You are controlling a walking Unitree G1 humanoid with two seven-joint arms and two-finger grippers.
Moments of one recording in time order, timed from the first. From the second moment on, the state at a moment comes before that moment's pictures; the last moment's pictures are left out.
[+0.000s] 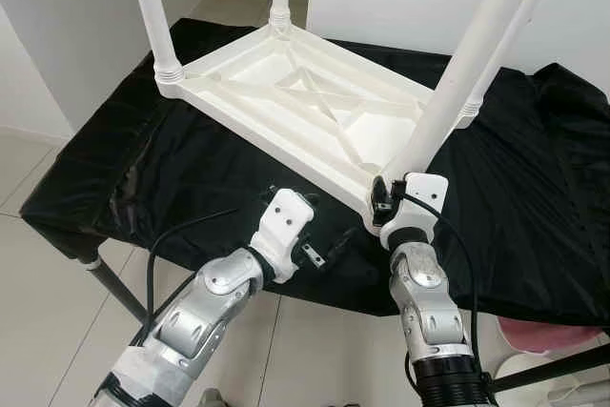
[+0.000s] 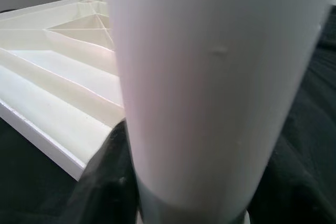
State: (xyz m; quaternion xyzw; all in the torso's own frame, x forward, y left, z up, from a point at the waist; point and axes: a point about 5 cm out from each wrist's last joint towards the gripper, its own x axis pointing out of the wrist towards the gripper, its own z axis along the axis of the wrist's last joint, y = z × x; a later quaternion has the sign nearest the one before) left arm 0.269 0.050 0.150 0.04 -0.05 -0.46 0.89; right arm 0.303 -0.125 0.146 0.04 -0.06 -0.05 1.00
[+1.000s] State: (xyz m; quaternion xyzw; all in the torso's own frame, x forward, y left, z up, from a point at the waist) left arm 0.277 0.061 0.151 0.07 -0.06 -0.44 0.89; right arm 0.316 -0.155 0.145 -0.02 -0.07 0.24 0.97
